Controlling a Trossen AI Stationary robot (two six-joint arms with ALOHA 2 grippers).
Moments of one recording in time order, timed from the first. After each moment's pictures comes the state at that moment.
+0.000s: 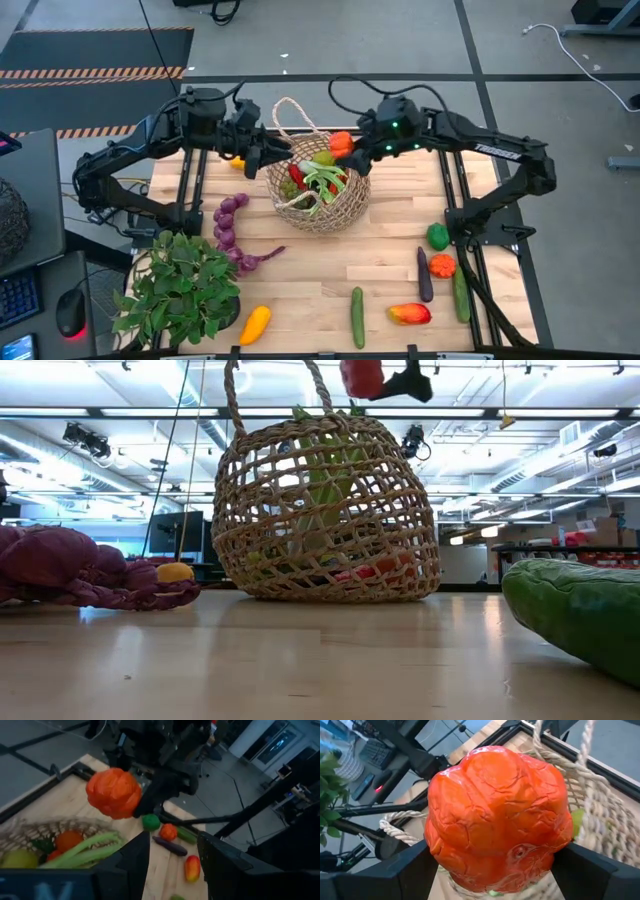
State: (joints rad) left arm 0.24 1.28 1.66 -0.69 0.21 -0.46; right arm -0.25 1.41 1.56 -0.73 -0.10 0.51
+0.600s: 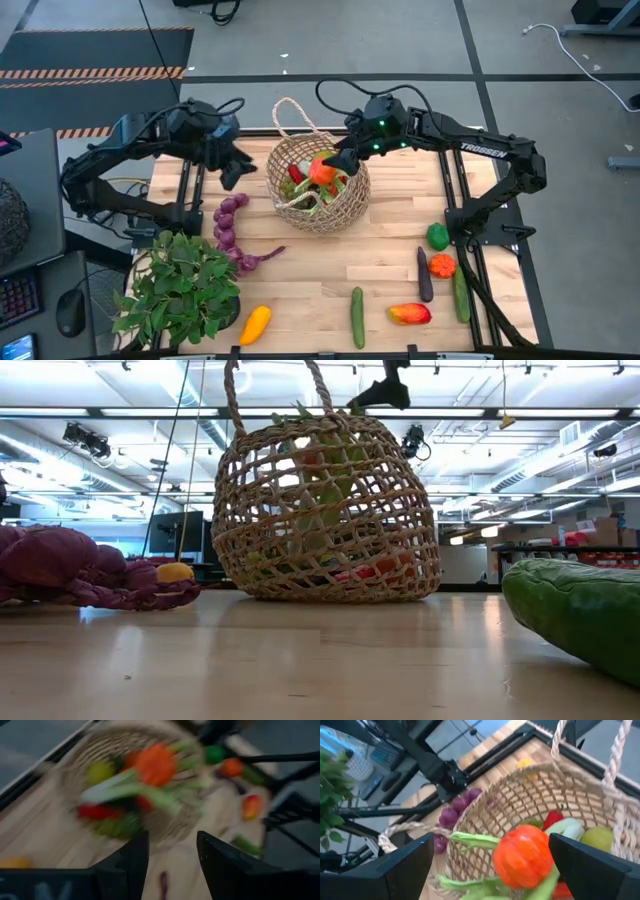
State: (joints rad) left arm 0.26 1.19 1.66 -1.21 0.06 -0.39; right arm -0.26 1.48 1.57 -0.62 -0.16 0.48
